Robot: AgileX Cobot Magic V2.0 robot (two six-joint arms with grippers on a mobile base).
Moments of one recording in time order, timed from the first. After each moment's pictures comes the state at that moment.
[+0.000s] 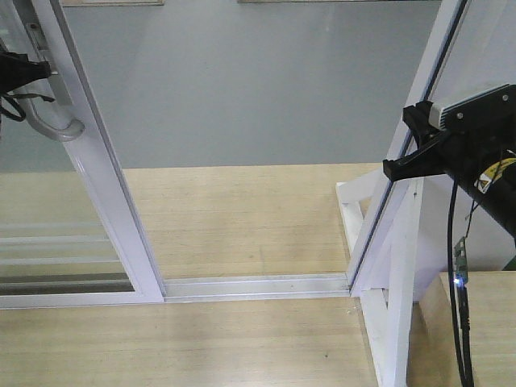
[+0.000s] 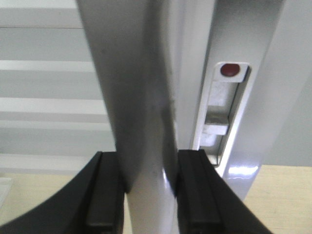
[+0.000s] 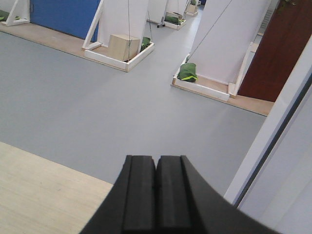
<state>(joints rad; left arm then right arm) 0.11 1.79 -1.18 0.17 -0.15 -0.15 0.12 1.42 -0.53 -0.25 -0.64 -0.03</state>
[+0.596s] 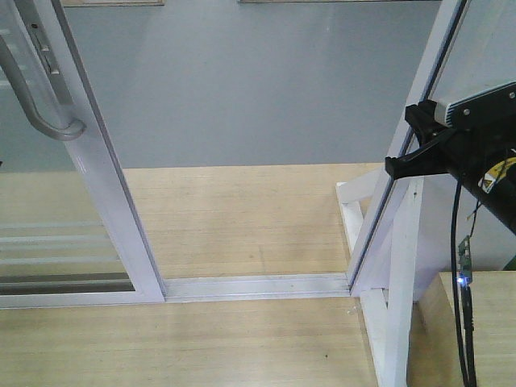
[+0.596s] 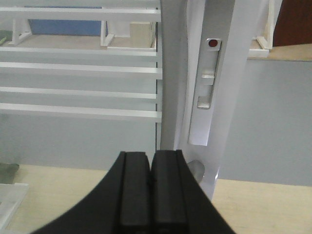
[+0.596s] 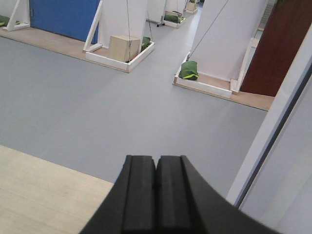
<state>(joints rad) 0.20 1.25 -0.60 0.19 -0.34 -0.18 0.12 1.37 -0.53 -0.26 -0.59 0.03</state>
